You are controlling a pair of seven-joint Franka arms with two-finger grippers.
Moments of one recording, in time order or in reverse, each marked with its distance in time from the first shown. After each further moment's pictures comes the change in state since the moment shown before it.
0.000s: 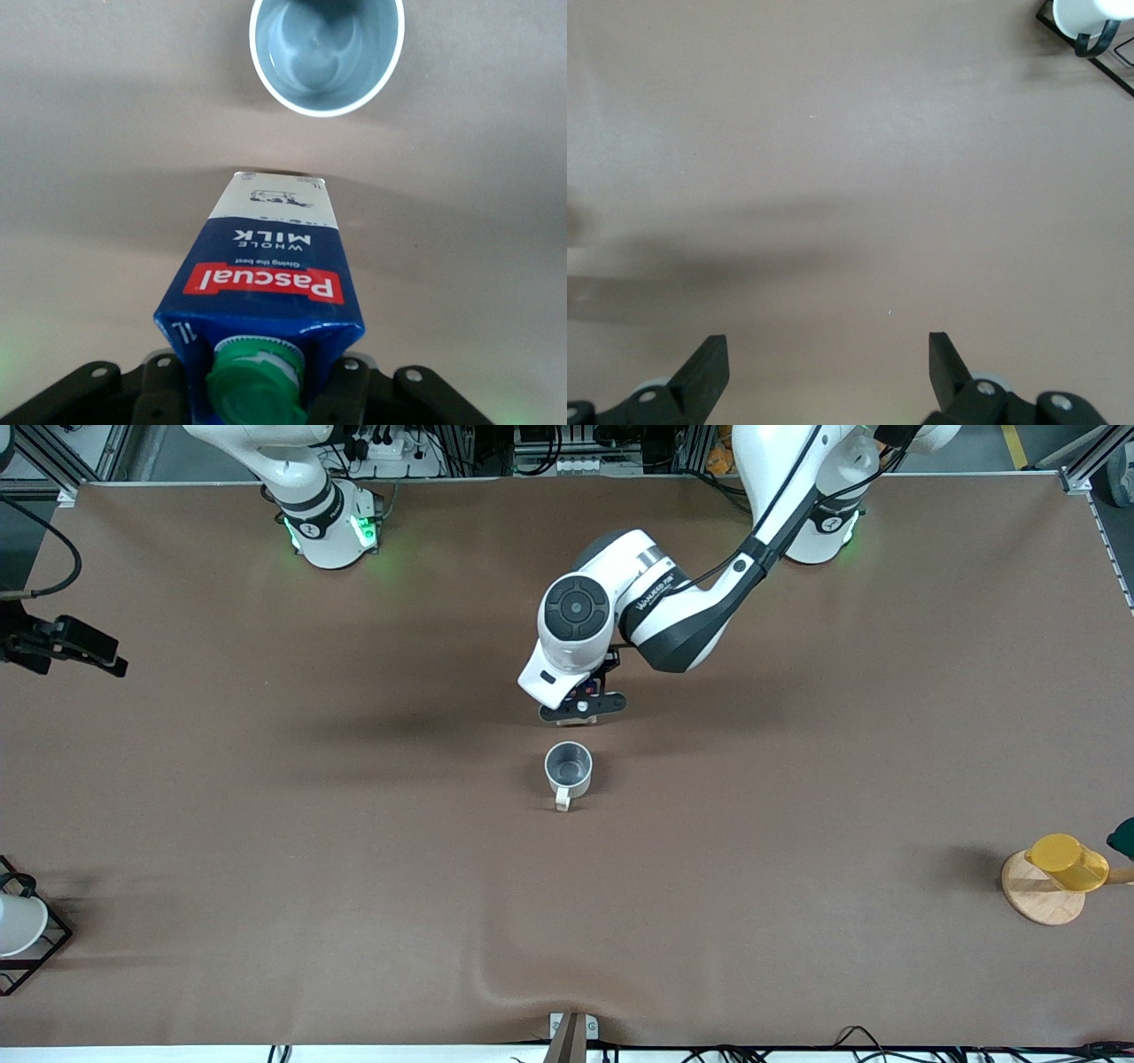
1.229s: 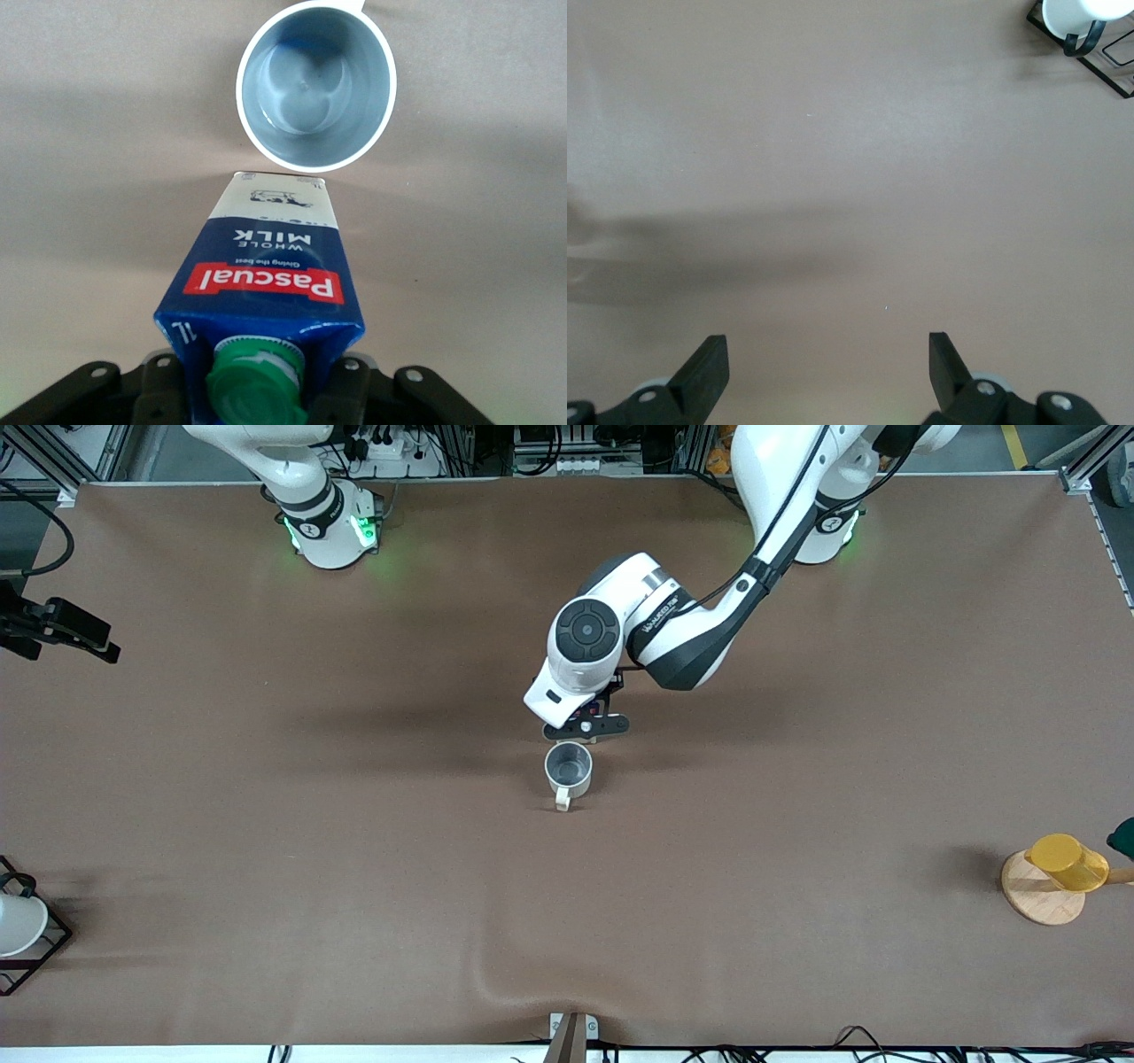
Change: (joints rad) left arm 0.000 0.040 0.027 0.003 0.004 0.066 0.068; right arm 0.001 -0.021 -0.004 -0.005 -0.006 -0.010 0.000
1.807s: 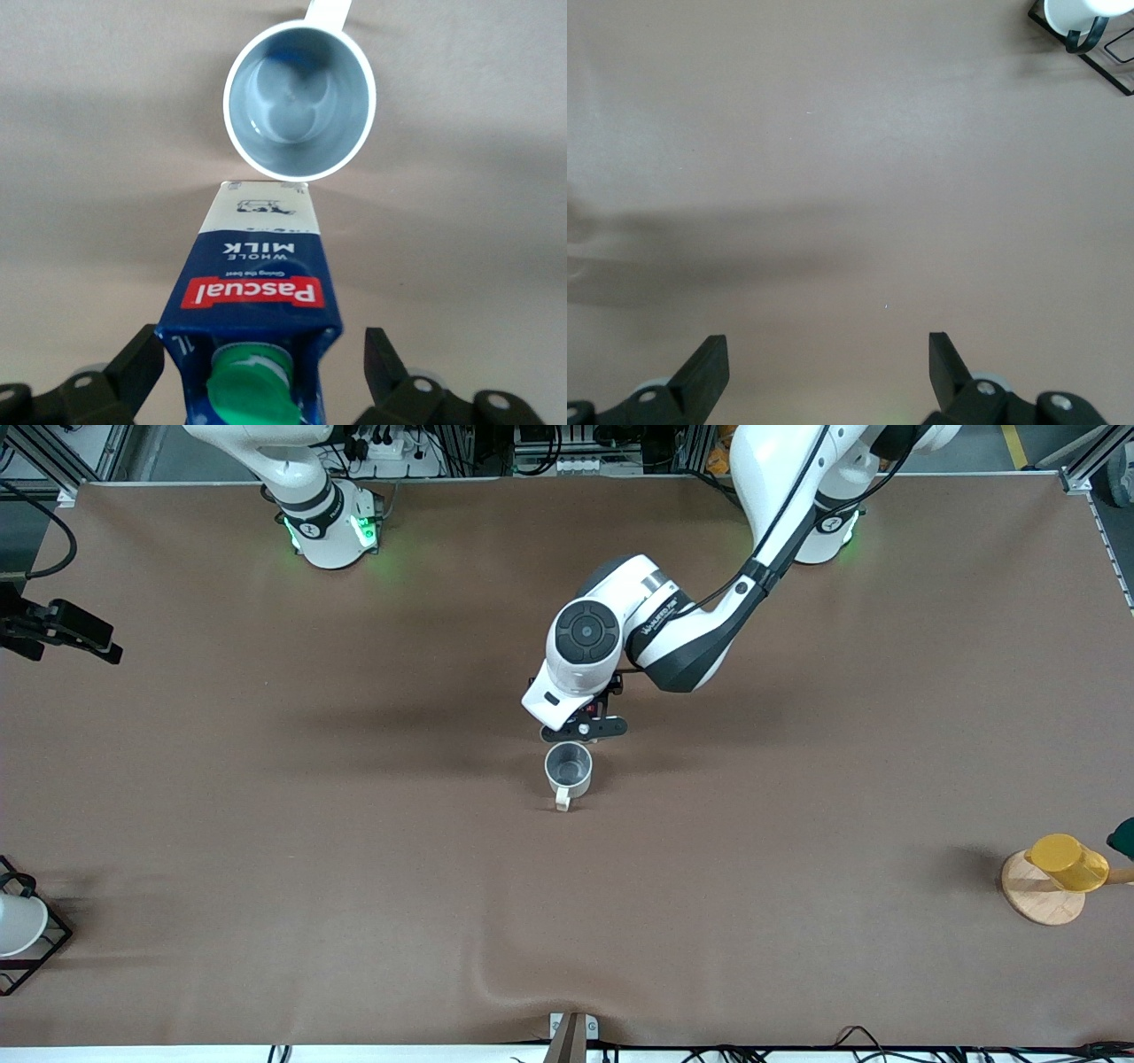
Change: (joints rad) left arm 0.000 0.000 -0.001 0.029 0.000 0.005 0.000; right arm 0.000 0.000 0.000 -0.004 -0.001 0.003 0.001
